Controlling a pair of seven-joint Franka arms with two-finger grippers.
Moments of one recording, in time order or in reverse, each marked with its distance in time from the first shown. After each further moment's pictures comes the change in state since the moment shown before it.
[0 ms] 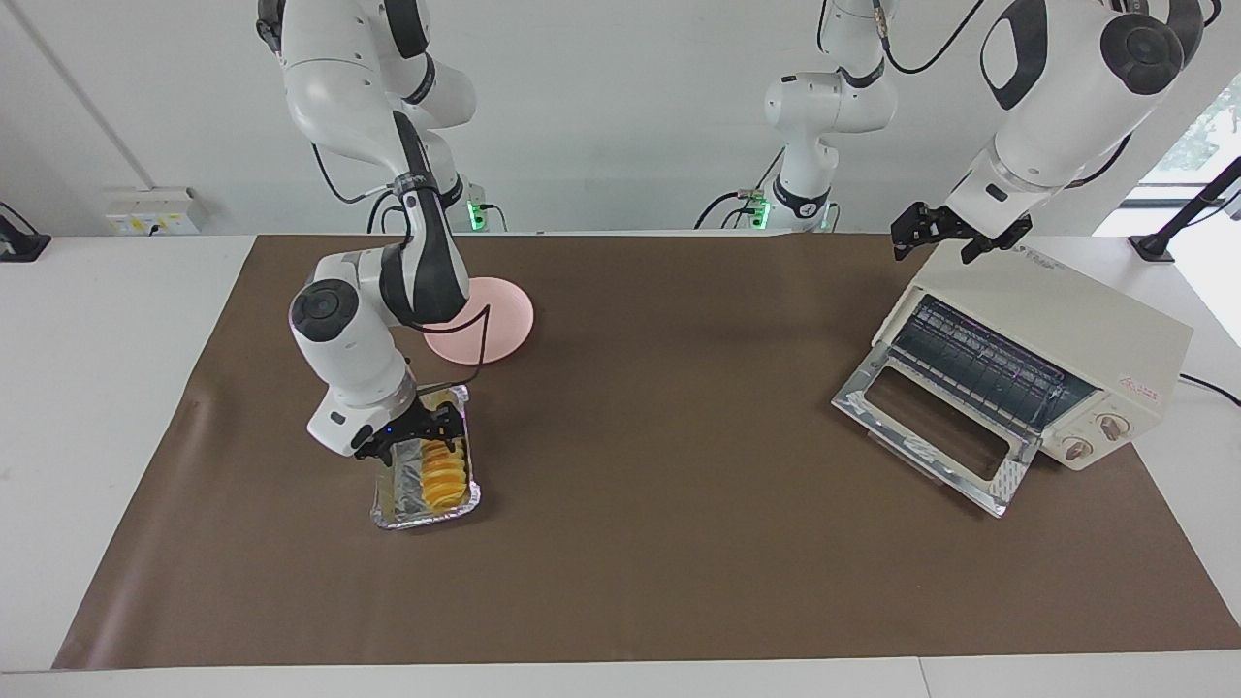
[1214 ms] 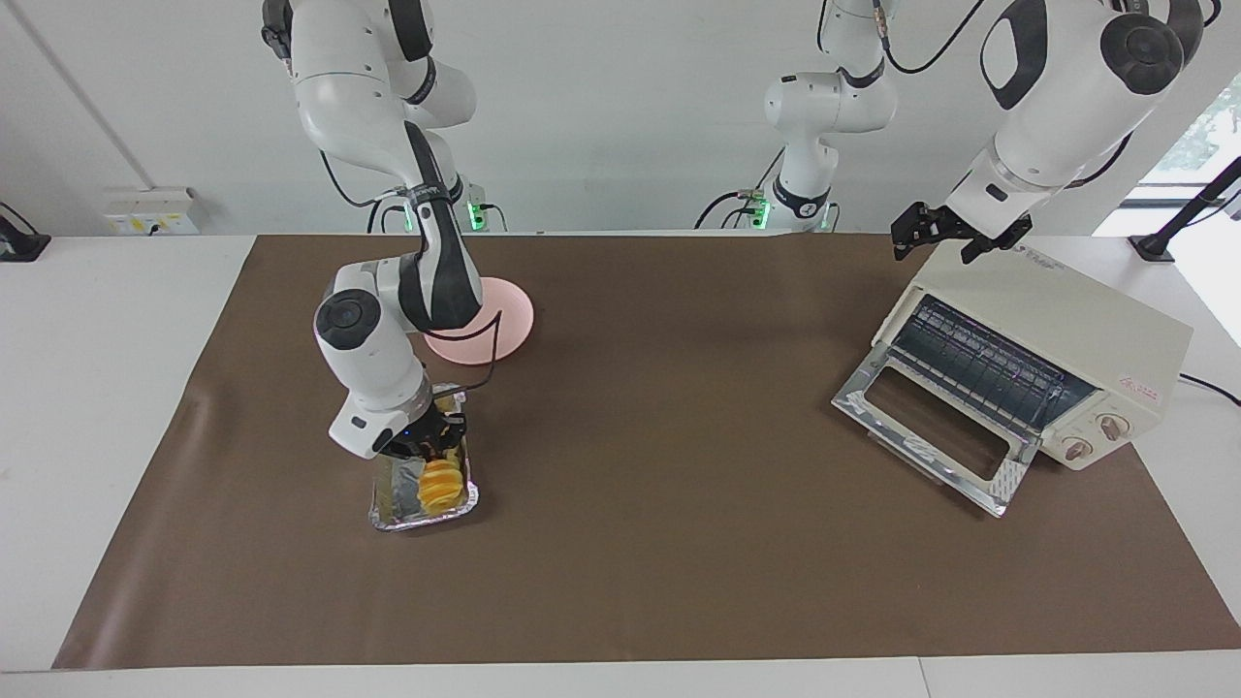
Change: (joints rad) left arm 0.000 0.000 0.000 0.000 0.000 0.001 0.000; right arm 0.003 -0.017 -0.005 0.062 0.000 -0.100 0.000
